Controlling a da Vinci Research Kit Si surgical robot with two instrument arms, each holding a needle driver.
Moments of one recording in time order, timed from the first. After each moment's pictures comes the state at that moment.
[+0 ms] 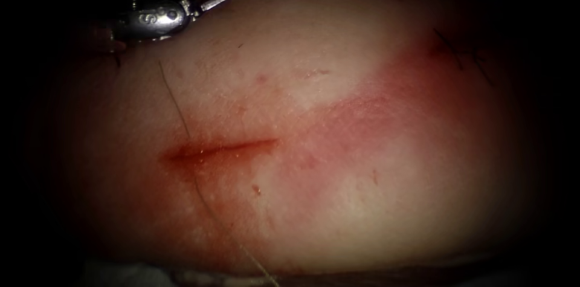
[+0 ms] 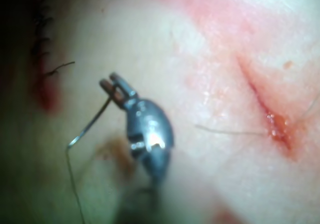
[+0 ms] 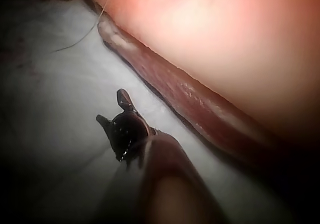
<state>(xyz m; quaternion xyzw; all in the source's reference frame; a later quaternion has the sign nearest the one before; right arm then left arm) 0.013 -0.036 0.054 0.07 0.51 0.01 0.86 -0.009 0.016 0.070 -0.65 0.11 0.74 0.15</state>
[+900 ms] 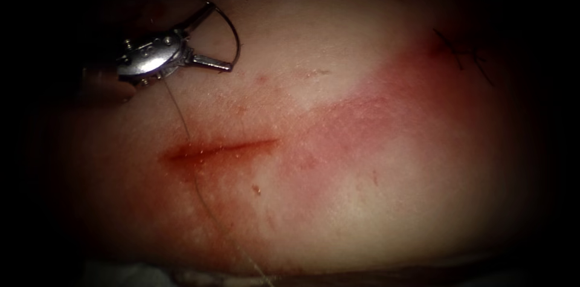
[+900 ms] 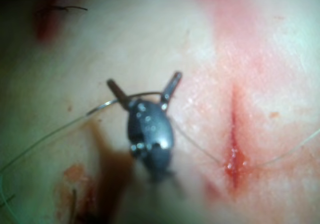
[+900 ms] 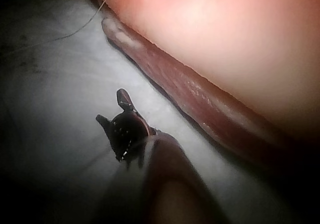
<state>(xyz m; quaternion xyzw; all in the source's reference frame) 0.014 -0.037 0.055 0.07 0.51 0.01 0.86 -0.006 0.011 0.072 -0.61 -0.05 0.74 0.26</state>
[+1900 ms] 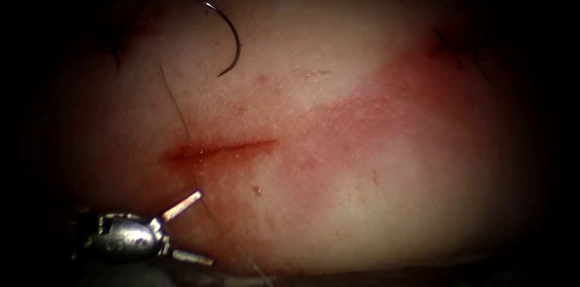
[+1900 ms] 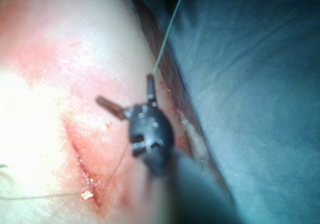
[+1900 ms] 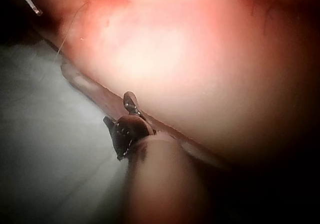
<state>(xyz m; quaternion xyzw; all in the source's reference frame) 0.010 -0.022 0.051 -0.04 0.47 0.11 0.88 -0.010 -0.015 0.060 -0.57 0.00 0.82 0.09</state>
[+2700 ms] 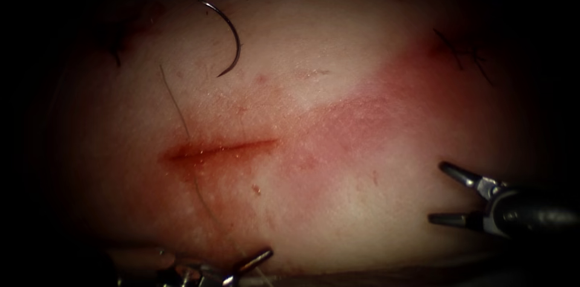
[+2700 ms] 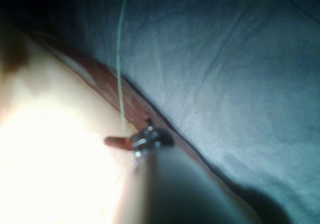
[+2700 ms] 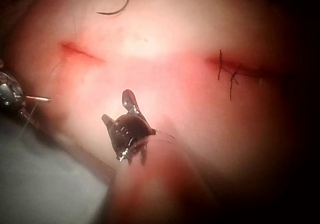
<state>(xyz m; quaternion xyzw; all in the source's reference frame) 0.012 -0.010 0.052 -0.07 0.48 0.13 0.87 -0.017 -0.021 0.065 -0.45 0.10 0.88 -0.08</state>
